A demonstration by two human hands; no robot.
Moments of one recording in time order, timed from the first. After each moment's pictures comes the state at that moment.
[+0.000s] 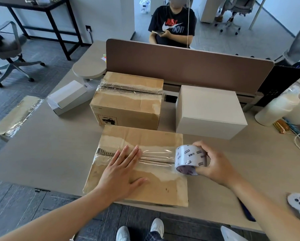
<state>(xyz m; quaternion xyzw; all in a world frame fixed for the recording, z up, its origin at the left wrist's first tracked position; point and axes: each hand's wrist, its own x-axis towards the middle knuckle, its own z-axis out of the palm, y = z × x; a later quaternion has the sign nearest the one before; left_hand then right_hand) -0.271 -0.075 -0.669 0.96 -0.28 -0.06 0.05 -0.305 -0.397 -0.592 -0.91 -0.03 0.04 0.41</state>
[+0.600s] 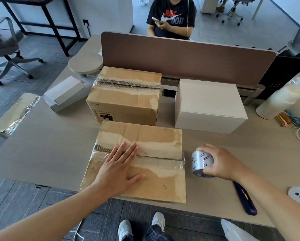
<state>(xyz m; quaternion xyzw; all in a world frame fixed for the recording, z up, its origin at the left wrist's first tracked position) -0.271 -0.077 -0.666 0.96 -0.28 -0.08 0.06 -0.298 -0.451 -0.633 -0.97 -0.06 0.11 0.23</state>
